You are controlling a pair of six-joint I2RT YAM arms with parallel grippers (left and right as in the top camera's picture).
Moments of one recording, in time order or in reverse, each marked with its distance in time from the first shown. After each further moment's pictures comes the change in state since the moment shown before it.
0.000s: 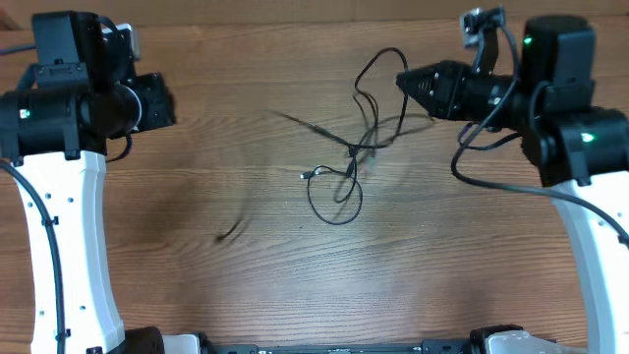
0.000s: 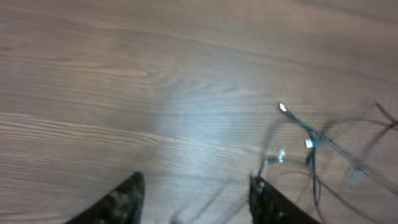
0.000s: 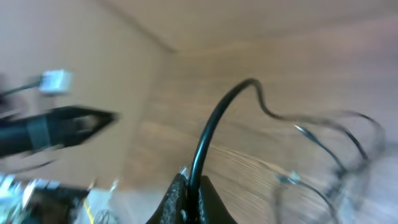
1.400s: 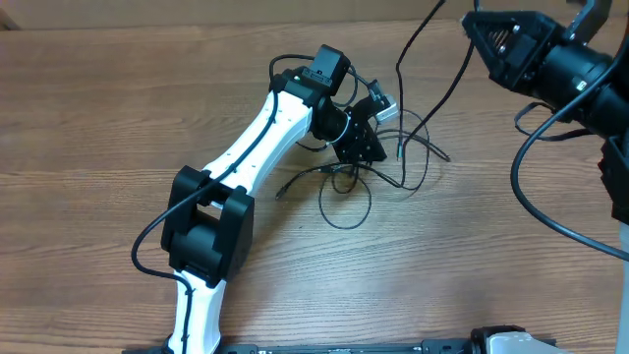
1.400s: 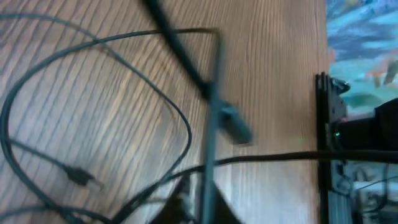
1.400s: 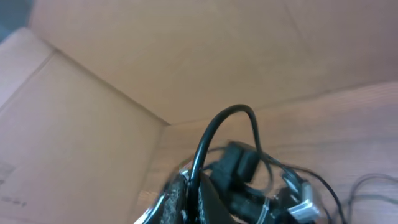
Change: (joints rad) left arm -0.576 0.613 -0.024 0.333 0.701 0.621; right arm -0.059 -0.020 0.359 -0.175 0.255 0.183
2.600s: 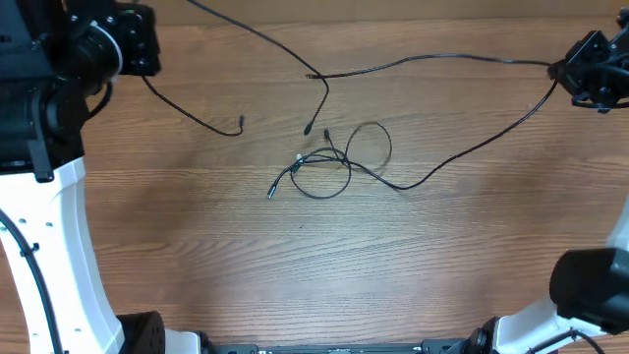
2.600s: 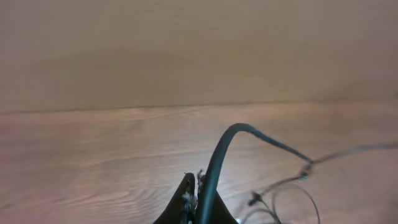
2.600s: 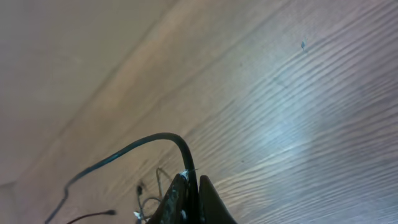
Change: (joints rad) left arm 0.562 -0.550 0.419 -0.214 -0.599 -0.520; right arm -0.436 0.433 0.000 -0.274 0.150 -0.187
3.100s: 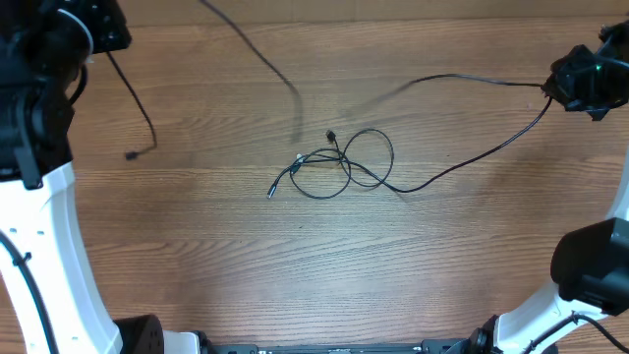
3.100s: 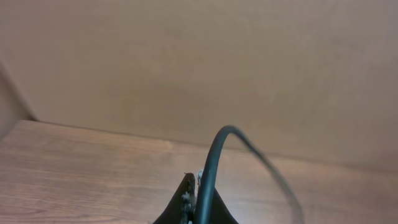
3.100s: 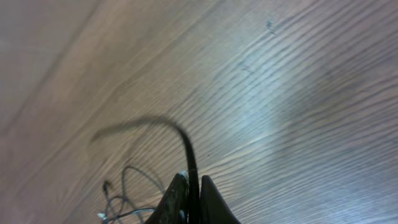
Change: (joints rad) left arm 0.048 -0.025 0.000 0.149 -0.137 -0.130; right arm -0.003 0.099 0.000 -0.052 0.093 -0.049
